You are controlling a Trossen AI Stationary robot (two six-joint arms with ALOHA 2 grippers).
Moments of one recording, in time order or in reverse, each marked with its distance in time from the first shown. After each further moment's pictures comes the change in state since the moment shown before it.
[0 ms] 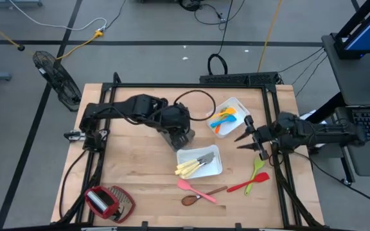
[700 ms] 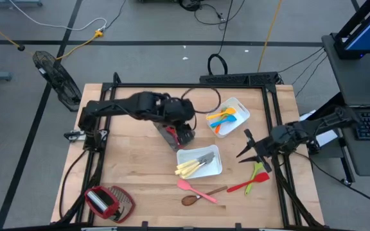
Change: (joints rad) left arm 0.063 -0.025 -0.104 0.212 0.044 0.157; right arm 0.354 0.110 0.116 -0.294 0.266 -0.084
